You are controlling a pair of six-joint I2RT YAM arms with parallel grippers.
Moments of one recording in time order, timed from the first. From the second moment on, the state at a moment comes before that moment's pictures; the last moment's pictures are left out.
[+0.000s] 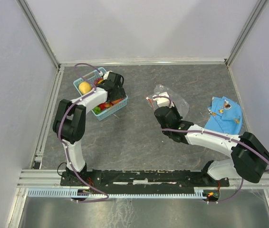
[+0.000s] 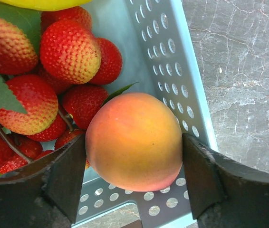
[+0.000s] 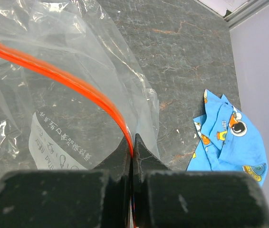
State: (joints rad) left arm -0.39 1.92 1.38 -0.38 -0.29 -0.64; right arm 0.86 1.36 0.75 0.00 0.96 -0.03
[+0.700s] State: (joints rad) left arm -0.38 1.63 1.28 -0.39 -0.29 -0.56; right arm 0.86 1.35 0.75 0.00 0.95 -0.03
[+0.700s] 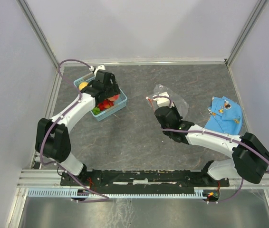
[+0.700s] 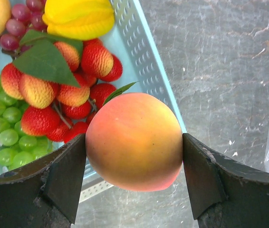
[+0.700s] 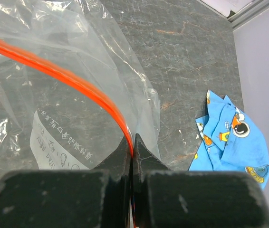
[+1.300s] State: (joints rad) left arm -0.40 1.29 0.87 -0.10 0.04 -0.64; right arm 0.85 1.32 0.81 -0.12 0.79 0.06
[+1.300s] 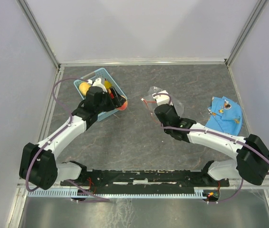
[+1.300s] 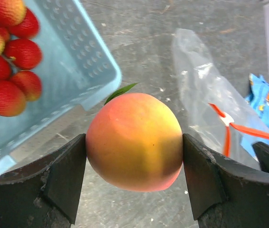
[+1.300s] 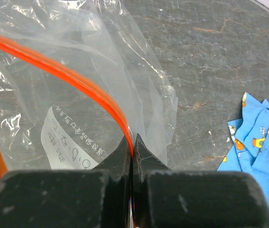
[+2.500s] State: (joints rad) left arm -0.75 1.17 0.59 0.44 0.04 -0.82; right arm 0.85 1.37 0.95 -0.29 0.43 0.43
